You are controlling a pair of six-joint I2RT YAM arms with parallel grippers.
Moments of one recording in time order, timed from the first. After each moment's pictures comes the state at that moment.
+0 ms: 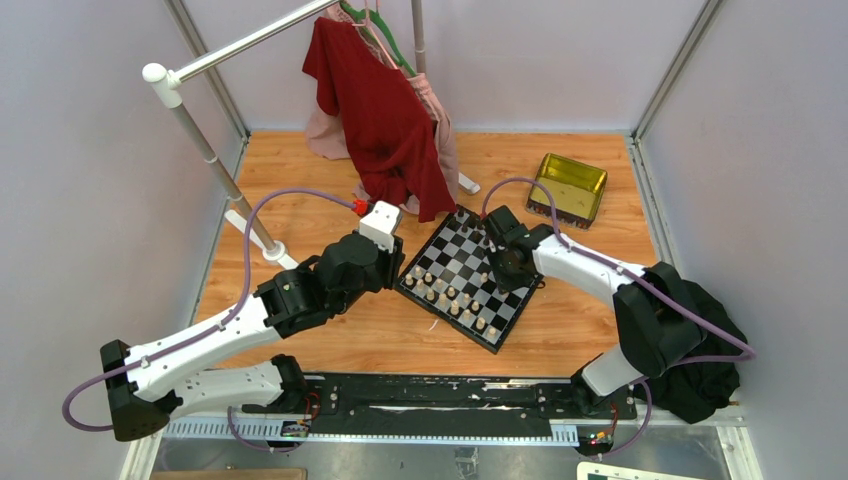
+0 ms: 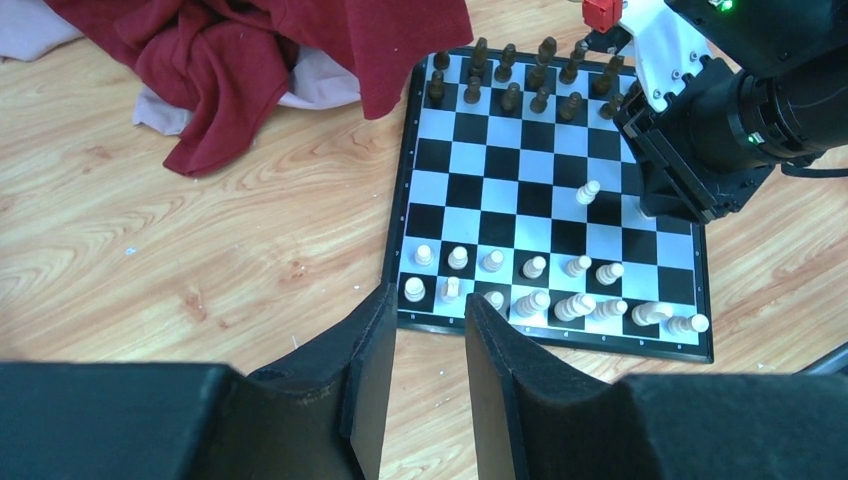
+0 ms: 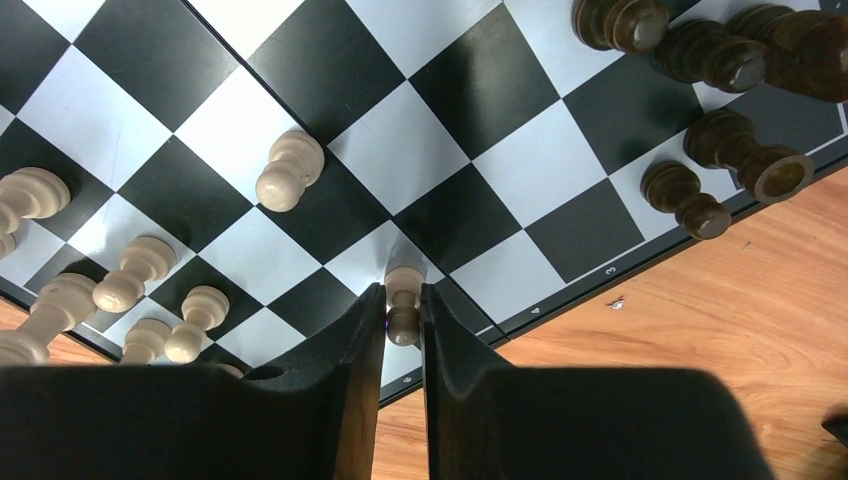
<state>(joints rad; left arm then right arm) -1.03 0.95 0.91 -0.41 -0.49 -0.26 0.59 1.51 0.94 -0.67 0.10 0.25</state>
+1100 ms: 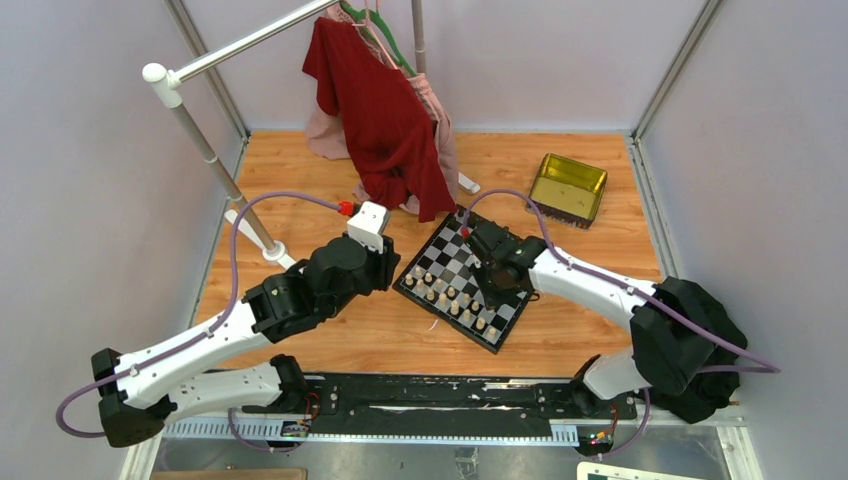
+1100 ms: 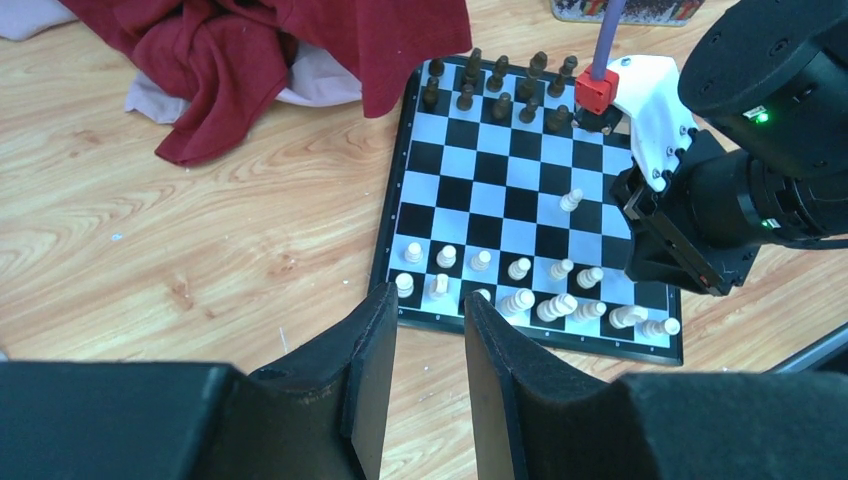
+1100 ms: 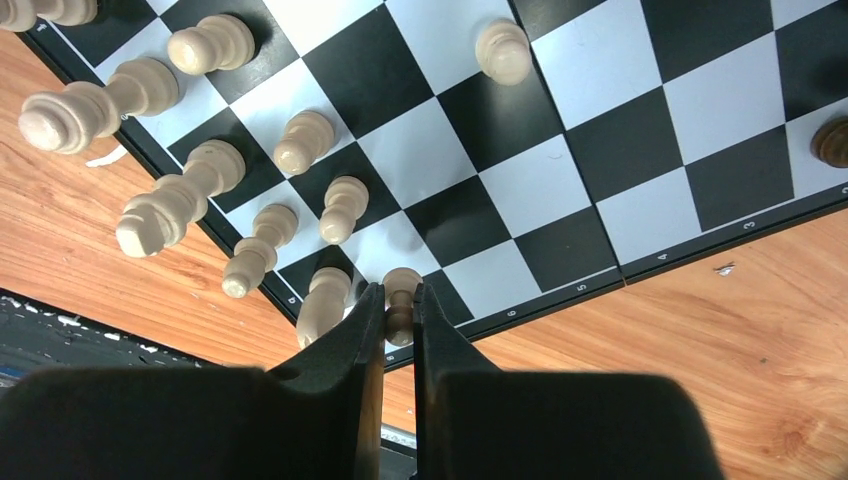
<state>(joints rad) -1.03 0.89 0.90 -0.42 -0.49 -0.32 0.76 1.42 0.94 -0.74 0.05 0.28</state>
